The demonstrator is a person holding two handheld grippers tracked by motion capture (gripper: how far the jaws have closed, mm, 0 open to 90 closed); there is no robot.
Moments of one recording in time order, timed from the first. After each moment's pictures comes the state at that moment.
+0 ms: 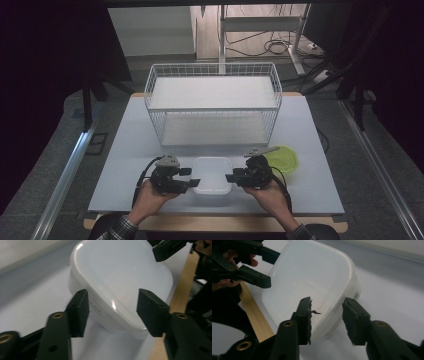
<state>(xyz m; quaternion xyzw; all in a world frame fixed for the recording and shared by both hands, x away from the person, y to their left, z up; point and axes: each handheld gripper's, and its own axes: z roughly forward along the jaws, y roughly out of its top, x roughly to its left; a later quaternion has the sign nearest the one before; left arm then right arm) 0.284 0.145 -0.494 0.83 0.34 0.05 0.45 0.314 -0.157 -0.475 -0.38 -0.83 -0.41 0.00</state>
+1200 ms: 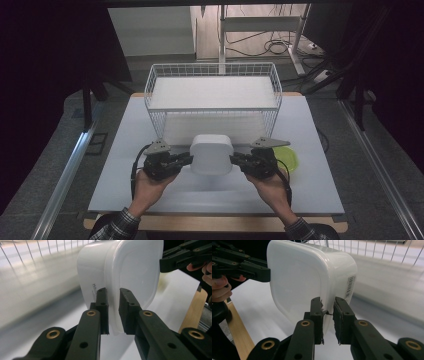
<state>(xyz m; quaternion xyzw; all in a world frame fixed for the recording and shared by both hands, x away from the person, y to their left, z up) 0.293 0.155 -0.445 0.77 0.38 0.11 0.50 0.314 -0.156 -0.432 -0.37 -0.80 -0.47 -0.10</state>
